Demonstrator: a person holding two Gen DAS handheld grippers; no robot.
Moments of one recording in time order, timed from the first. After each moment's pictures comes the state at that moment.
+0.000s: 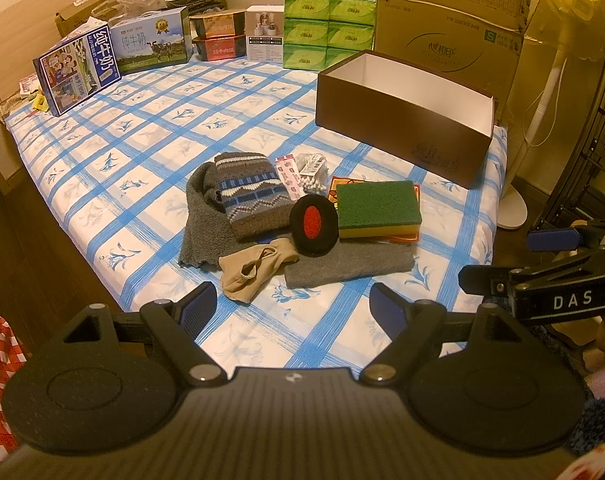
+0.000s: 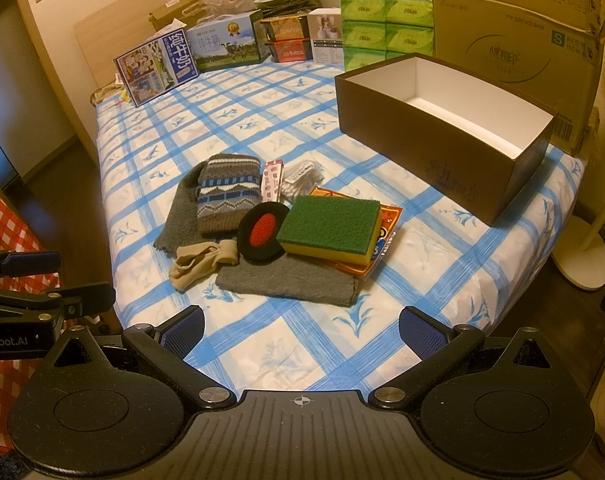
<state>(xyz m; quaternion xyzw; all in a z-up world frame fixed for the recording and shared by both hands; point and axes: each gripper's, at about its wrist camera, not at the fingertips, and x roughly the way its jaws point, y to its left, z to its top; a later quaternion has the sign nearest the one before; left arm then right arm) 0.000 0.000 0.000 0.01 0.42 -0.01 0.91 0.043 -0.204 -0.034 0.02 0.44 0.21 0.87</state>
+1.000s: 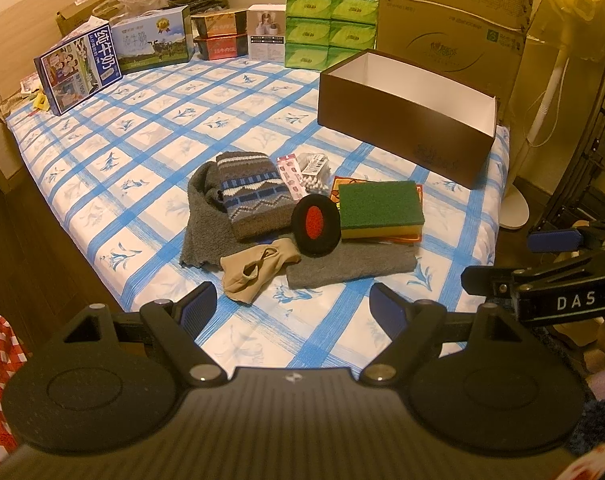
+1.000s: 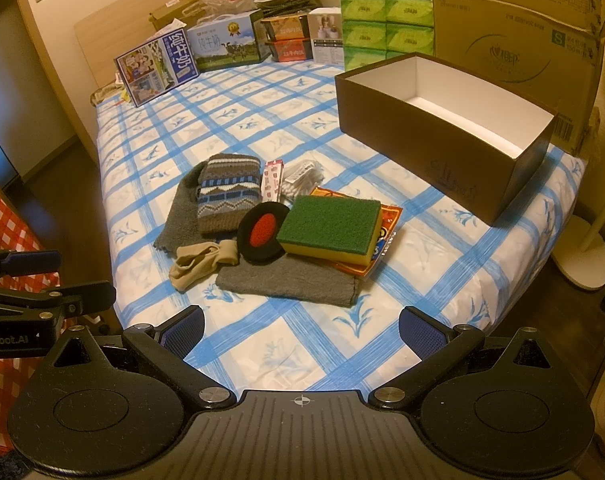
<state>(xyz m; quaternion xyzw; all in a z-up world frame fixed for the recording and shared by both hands) 0.001 0.001 0.000 0.01 0.42 -0.01 0.91 0.044 -0.204 -0.036 0.02 0.44 0.21 0.87</state>
